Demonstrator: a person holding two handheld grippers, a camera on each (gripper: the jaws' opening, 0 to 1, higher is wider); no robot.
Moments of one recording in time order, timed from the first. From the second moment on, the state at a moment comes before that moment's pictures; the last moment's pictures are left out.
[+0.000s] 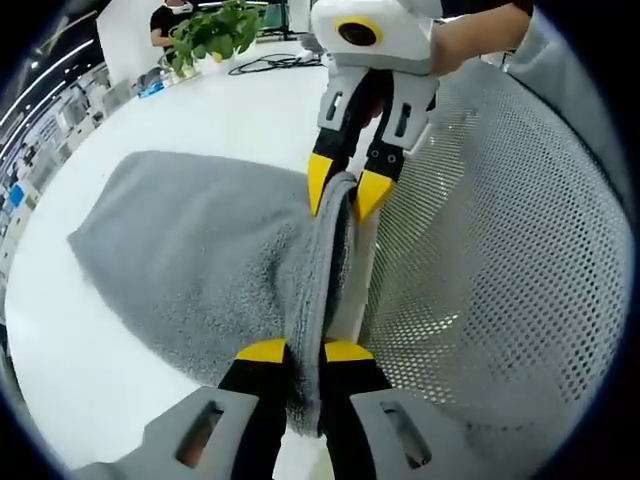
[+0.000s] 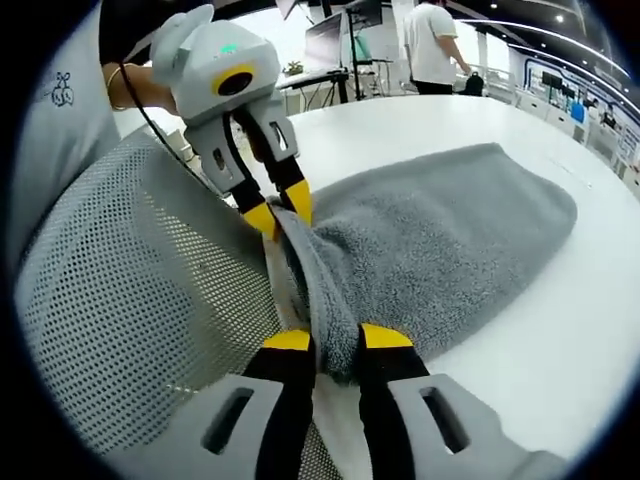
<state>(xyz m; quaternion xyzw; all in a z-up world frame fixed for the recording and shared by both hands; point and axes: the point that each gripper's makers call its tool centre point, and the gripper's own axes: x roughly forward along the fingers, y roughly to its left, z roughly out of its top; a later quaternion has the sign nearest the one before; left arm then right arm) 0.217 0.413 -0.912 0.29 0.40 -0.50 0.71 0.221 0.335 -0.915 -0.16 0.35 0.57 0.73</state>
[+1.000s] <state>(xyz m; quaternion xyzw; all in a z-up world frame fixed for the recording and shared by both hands) 0.187 0.396 -0.910 0.23 0.42 -0.54 0.70 0.195 0.320 -0.913 -0.11 0.41 0.55 0.72</state>
